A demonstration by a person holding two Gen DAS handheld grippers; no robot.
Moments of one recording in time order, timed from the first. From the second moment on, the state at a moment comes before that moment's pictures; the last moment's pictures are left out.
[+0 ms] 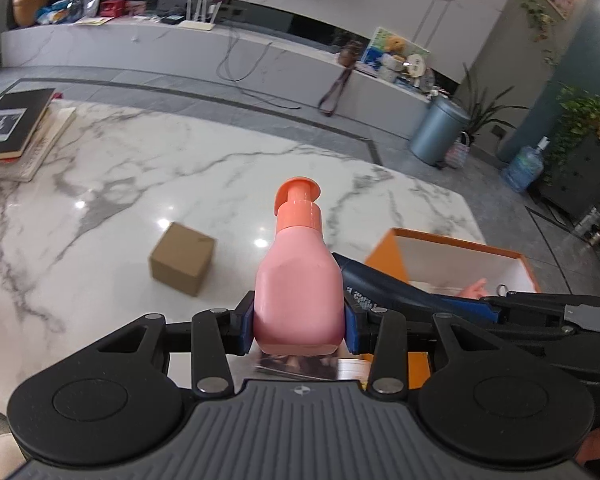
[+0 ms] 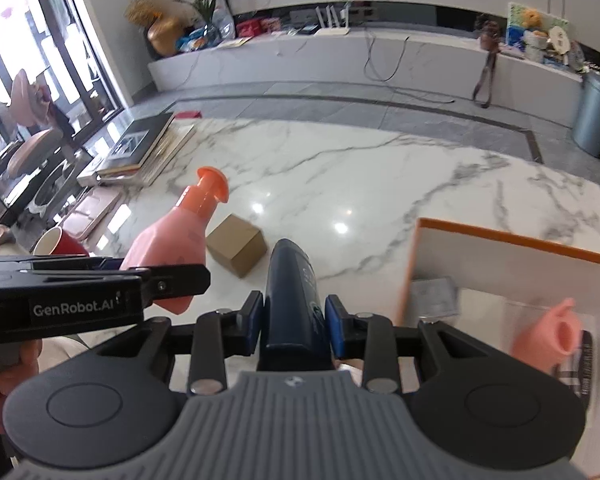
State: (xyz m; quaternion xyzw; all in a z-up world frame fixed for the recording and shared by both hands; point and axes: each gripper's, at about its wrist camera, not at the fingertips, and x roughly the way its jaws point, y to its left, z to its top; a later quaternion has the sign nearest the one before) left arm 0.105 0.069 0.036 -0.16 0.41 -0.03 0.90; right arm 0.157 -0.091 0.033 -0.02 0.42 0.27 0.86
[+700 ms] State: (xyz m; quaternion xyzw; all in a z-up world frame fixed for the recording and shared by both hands) left arm 0.134 -0.052 0.021 -0.10 0.46 -0.16 0.87; right arm 0.158 -0.222 0.028 -0.02 0.44 0.16 0.88
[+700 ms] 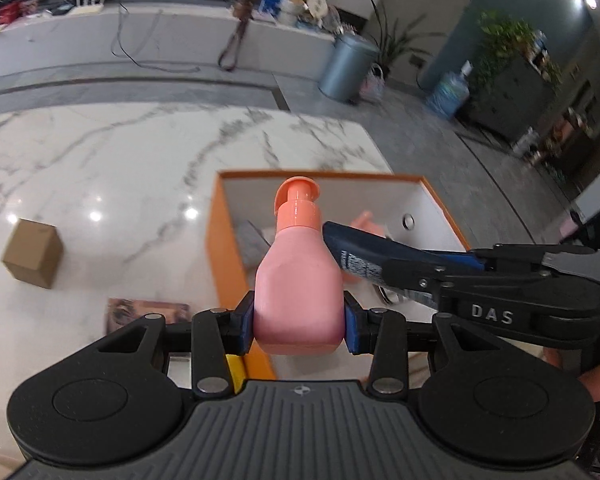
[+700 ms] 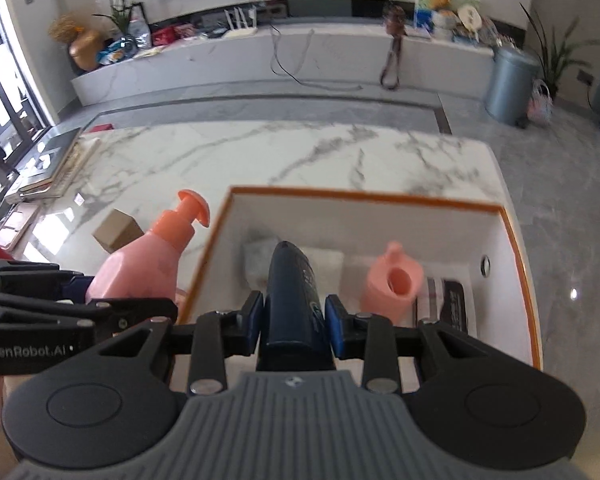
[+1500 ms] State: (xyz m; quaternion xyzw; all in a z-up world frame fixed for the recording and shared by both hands) left arm 0.160 -0.109 -0.025 0.04 0.51 -0.19 0.84; right arm 0.192 -0.248 -0.056 -0.01 0.51 0.12 0.85
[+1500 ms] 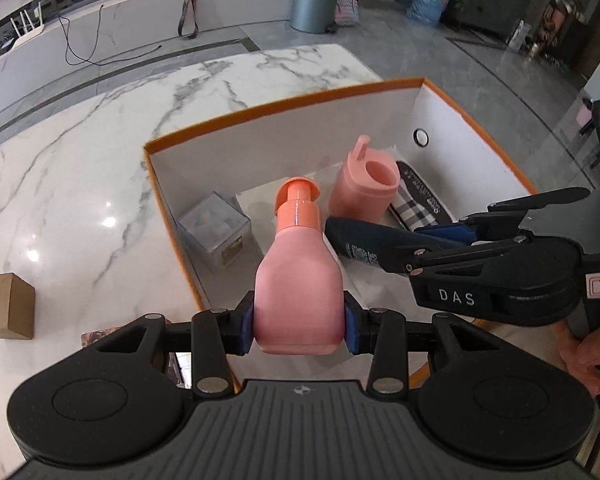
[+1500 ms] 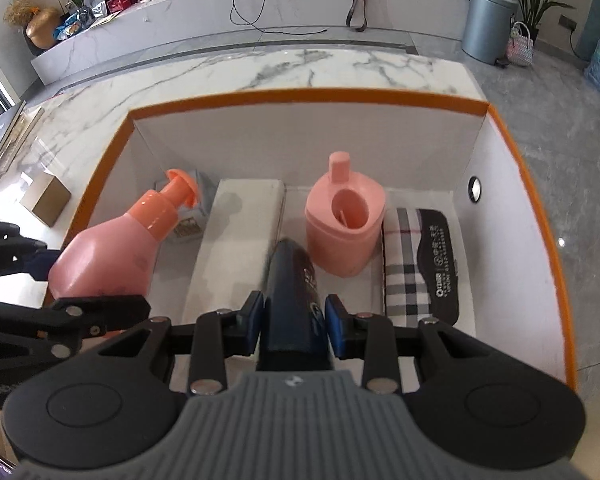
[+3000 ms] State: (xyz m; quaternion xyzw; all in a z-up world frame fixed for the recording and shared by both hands) left arm 0.171 -0.161 -0.058 0.22 0.54 -0.14 0.80; right arm 0.179 -0.269 -0.072 0.08 0.45 0.10 0.88
